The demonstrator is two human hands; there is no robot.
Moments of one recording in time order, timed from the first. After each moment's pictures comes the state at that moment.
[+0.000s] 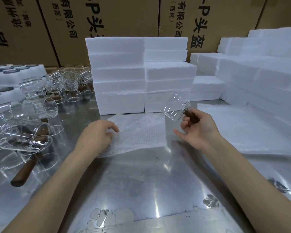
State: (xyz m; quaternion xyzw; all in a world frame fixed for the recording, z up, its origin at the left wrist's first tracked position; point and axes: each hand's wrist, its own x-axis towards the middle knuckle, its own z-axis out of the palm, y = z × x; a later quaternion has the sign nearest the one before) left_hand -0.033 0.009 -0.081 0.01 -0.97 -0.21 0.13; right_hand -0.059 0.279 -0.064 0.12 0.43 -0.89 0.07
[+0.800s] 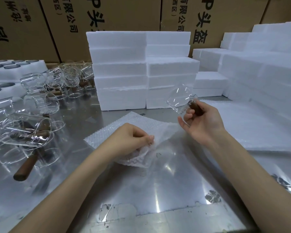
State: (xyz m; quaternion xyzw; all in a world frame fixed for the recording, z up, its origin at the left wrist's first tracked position) left_hand -0.008 0.067 -0.072 -0.08 -0.88 -0.46 -0.04; right_hand -0.054 0.279 -0.057 0.08 0.39 -0.92 0.05
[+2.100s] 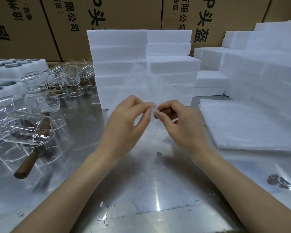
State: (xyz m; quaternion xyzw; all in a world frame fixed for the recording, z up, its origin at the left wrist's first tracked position) left_hand 0.003 0.080 -0.055 -0.24 -0.84 -0.30 0.39; right_hand -0.019 0.236 -0.065 -0.23 0.81 -0.44 -0.32
